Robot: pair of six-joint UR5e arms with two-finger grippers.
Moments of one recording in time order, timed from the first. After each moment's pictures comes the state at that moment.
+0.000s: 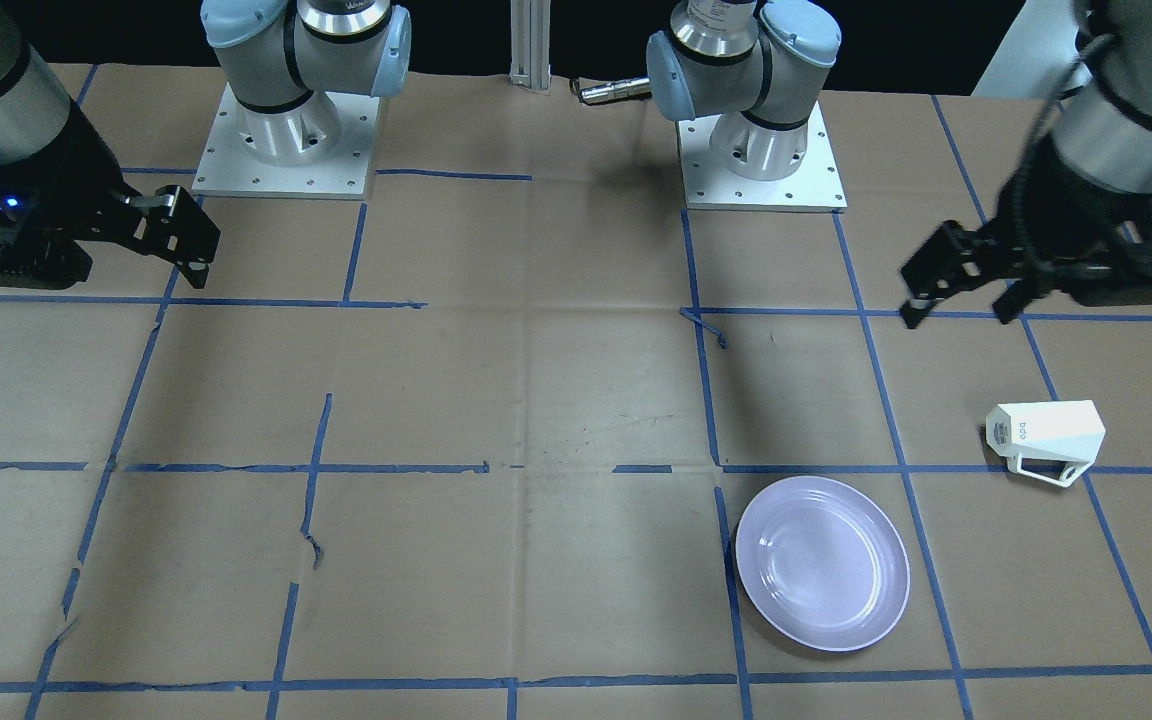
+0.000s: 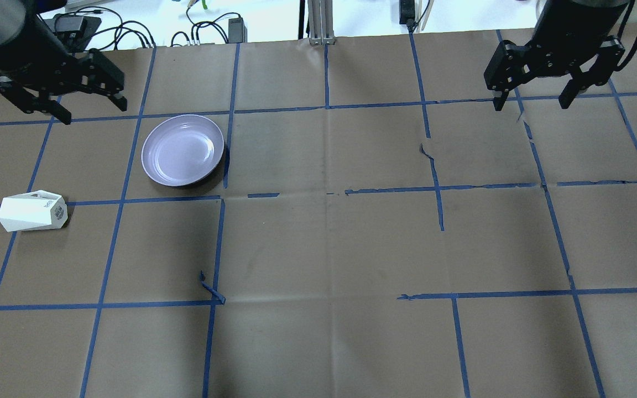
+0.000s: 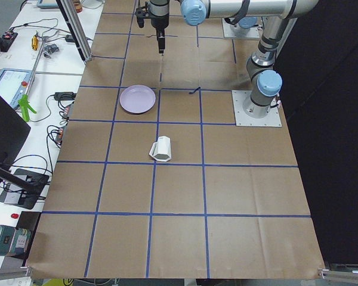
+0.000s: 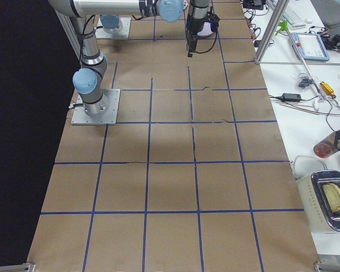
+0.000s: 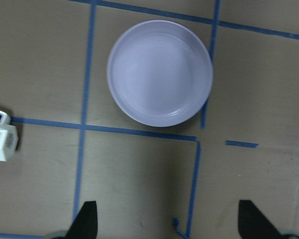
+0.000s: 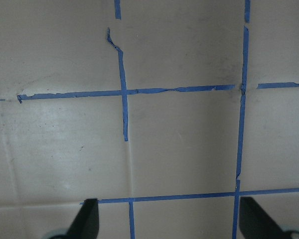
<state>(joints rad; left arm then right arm) -1.23 -1.63 -1.52 -1.52 1.46 0.23 1.47 -1.48 1.43 -1.44 -1.60 -0.06</state>
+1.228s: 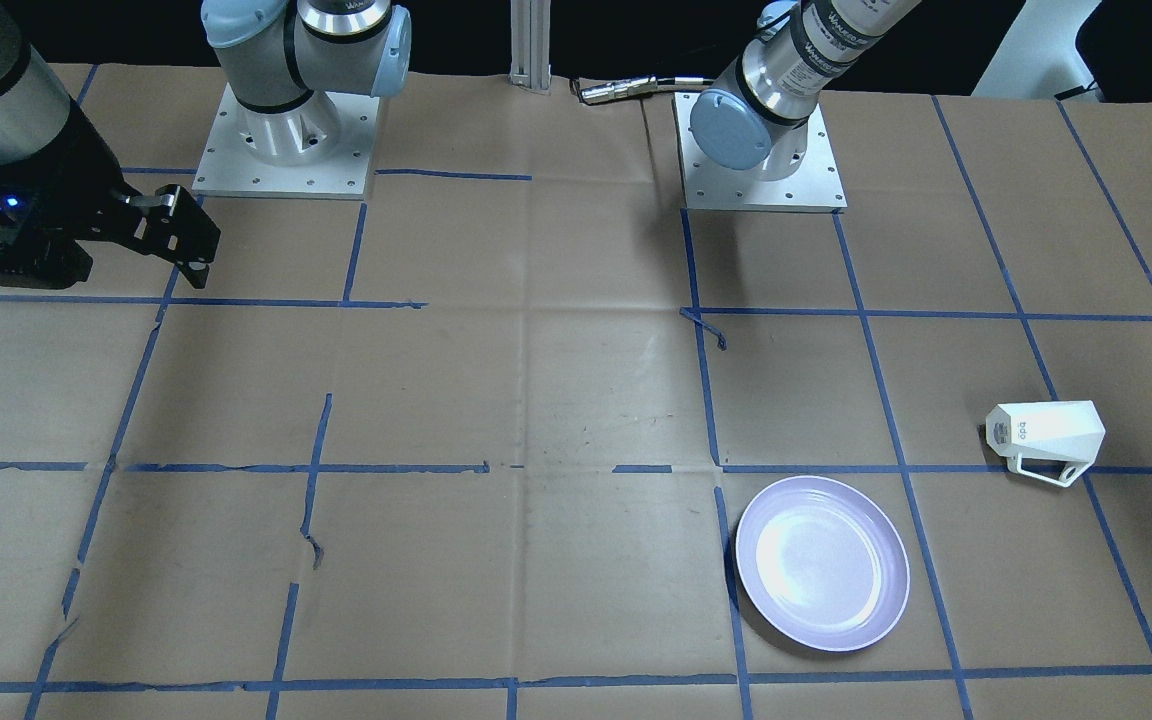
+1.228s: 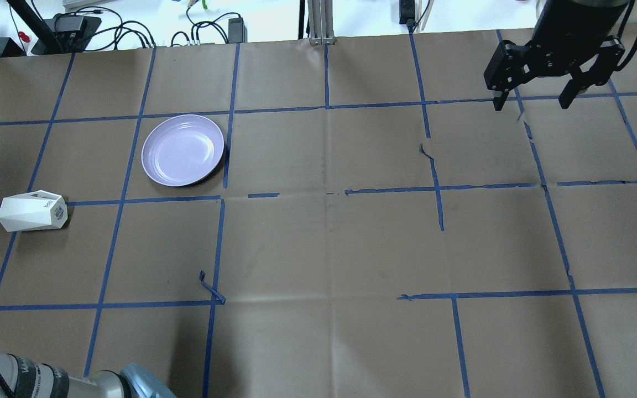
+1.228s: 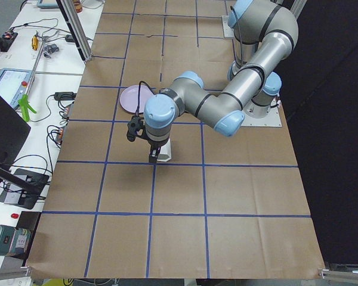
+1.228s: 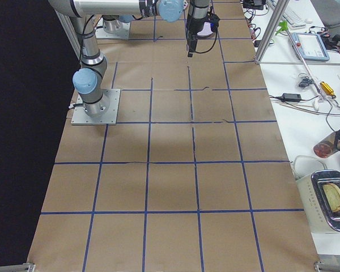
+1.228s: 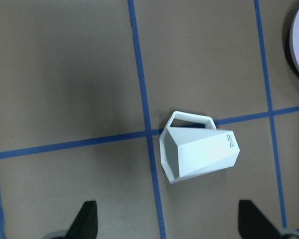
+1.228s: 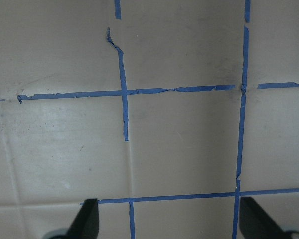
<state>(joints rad) -0.59 -2.01 -1.28 -1.60 1.29 1.11 1.47 -1.48 1.43 -1.44 -1.60 -0.06</state>
